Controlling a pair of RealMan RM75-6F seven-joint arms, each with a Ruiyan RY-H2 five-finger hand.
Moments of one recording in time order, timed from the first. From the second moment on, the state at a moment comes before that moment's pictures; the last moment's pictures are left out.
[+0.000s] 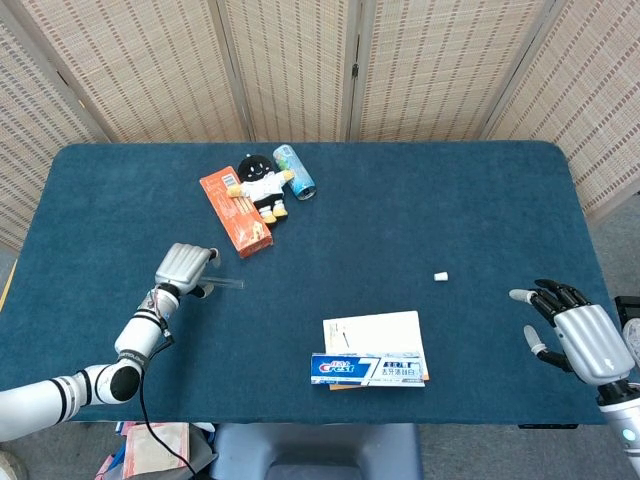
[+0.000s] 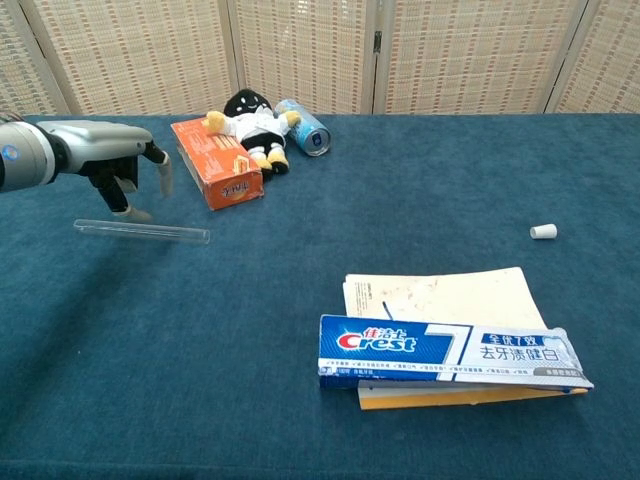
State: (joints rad) left arm -0.89 -1.42 -0.17 -1.40 0.75 0.79 0.54; right arm 0.17 -0.92 0.02 -1.70 -1.66 1.42 0.15
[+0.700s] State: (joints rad) left arm -0.95 -1.50 -0.12 -1.28 0.61 0.75 0.57; right arm 0.17 -0.92 0.02 -1.69 -1.64 1.42 0.16
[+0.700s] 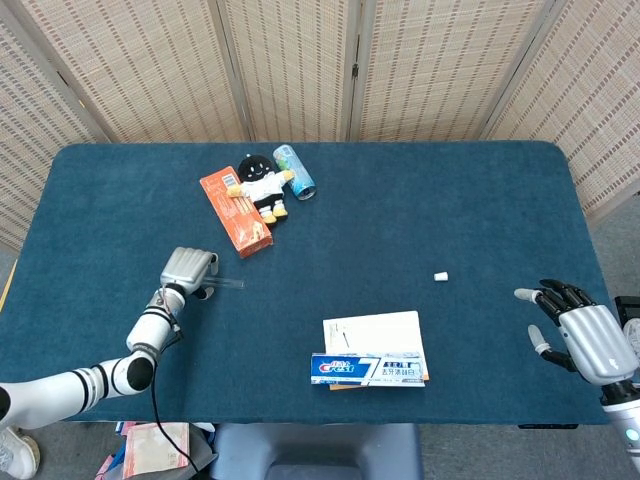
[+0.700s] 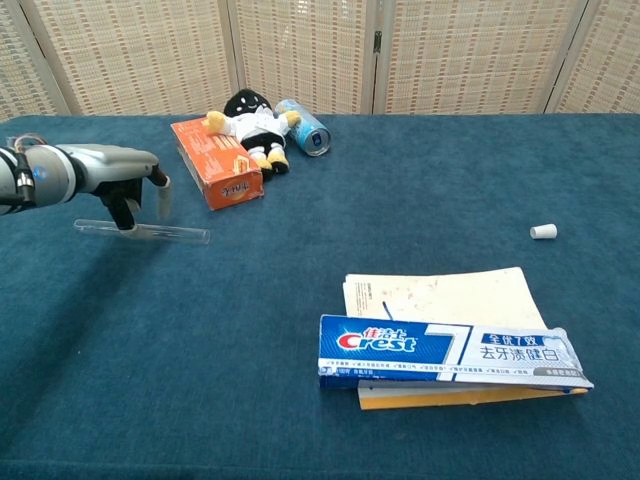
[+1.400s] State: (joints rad) left arm -0.97 -1.55 -0.09 -1.23 0.59 0.76 0.58; right arm 0.16 -0.92 0.01 -1.68 -1.64 1.43 0.17
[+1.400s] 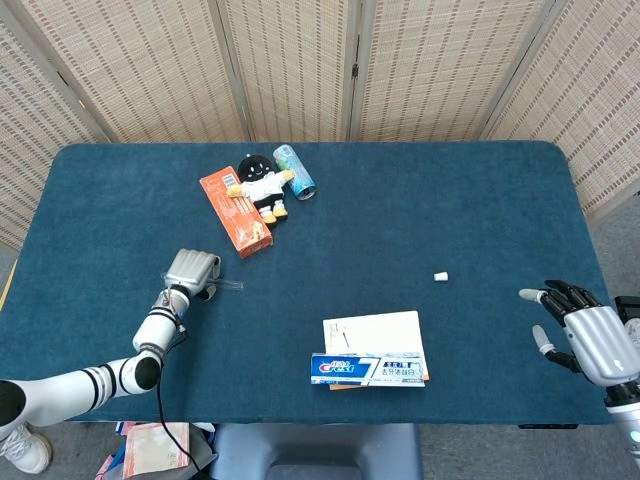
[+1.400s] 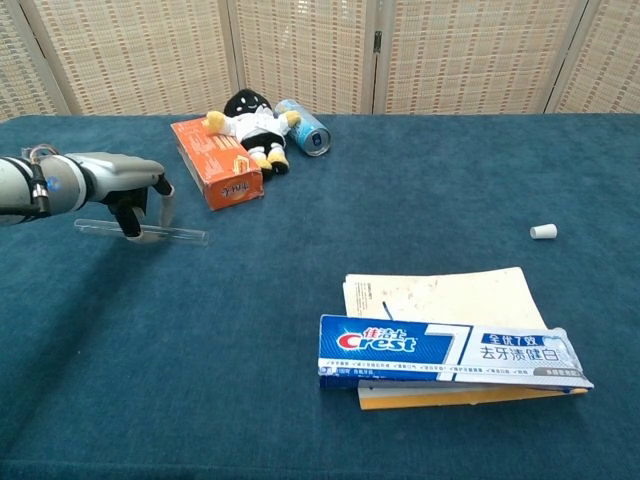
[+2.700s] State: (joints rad) left arm -0.89 -1.49 -0.10 -1.28 0.77 0.84 0.46; right arm 0.16 -0.90 0.02 -1.70 -1.62 1.43 0.14
